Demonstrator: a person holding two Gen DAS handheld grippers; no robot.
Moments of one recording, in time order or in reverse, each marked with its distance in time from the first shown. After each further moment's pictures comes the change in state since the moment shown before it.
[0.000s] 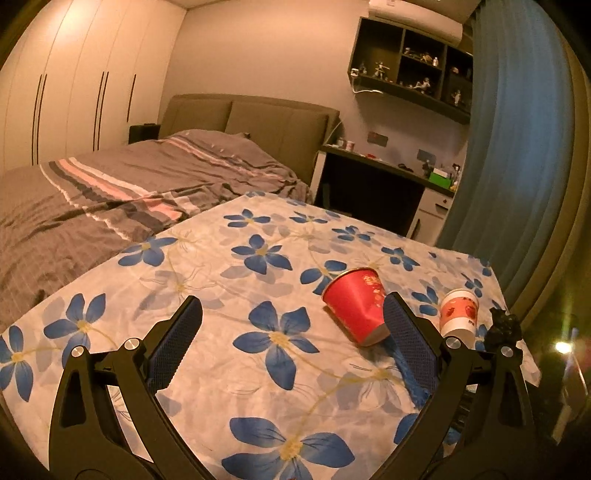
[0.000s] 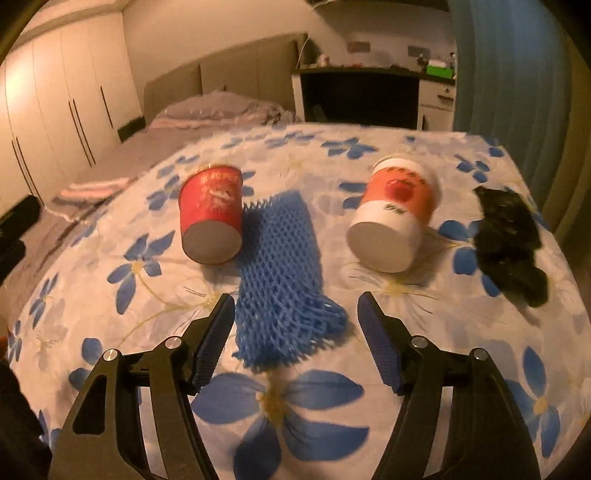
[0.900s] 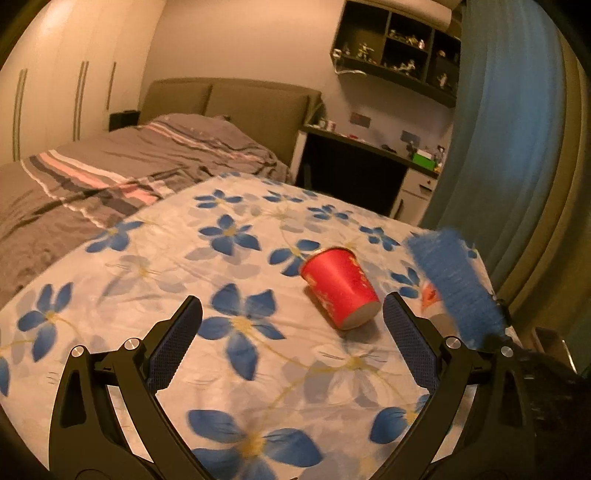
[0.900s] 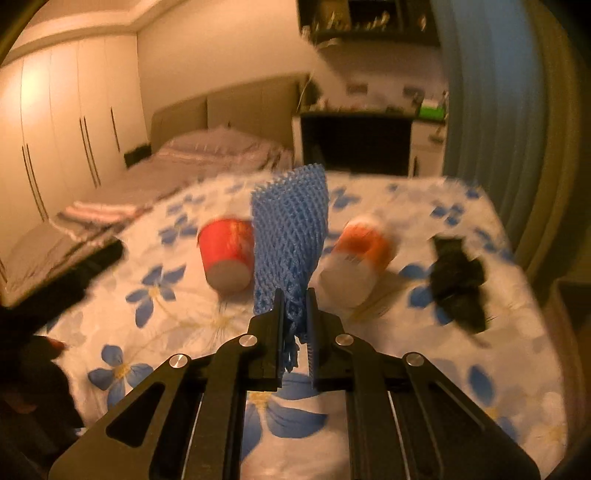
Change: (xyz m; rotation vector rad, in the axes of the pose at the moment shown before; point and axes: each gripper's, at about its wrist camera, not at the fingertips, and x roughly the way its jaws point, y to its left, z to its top) left arm 0.022 -0.032 -0.010 0.025 0.086 -0.077; right arm -0.080 -0.016 -0.003 -0.029 -0.213 -0.015
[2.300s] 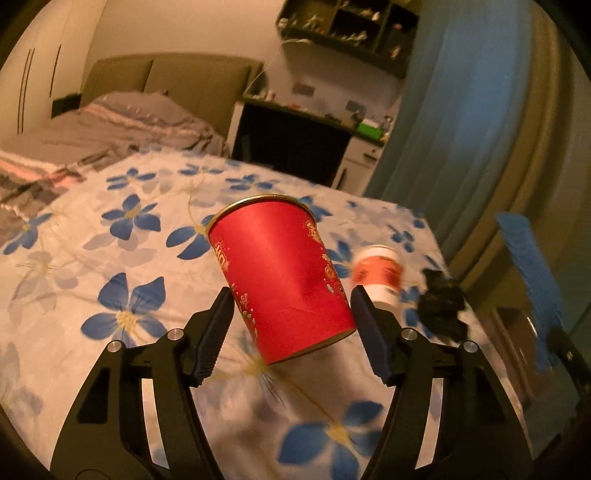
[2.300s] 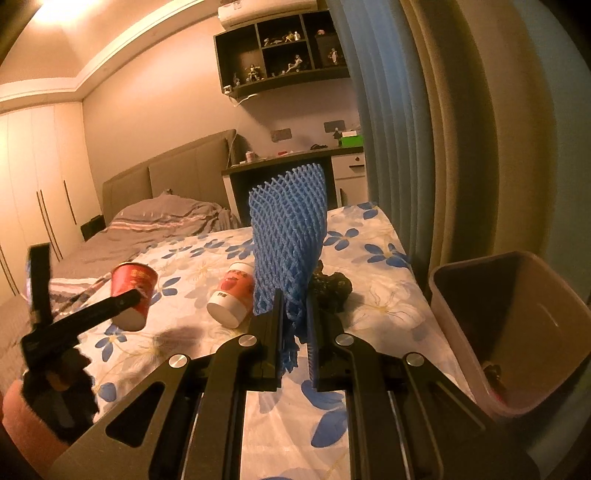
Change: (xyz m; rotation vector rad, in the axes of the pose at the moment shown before) left arm 0.026 -0.063 -0.005 0.061 0.094 -0.218; right arm -0.089 -0.104 -0.021 0.198 -0.179 -0.160
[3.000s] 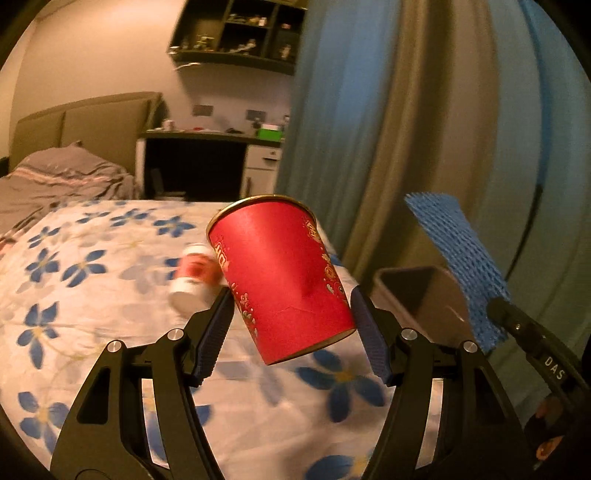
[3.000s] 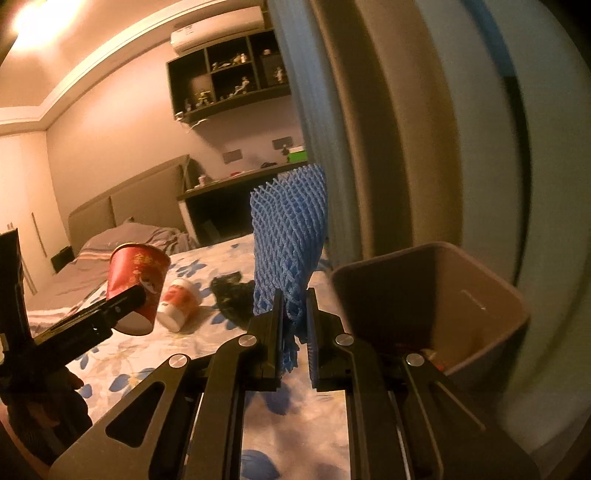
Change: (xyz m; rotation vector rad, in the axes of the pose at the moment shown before) left arm -0.040 -0.169 -0.035 0.251 -0.034 -0.253; right arm -0.070 -0.077 -0.011 0.102 -0.067 -0.154
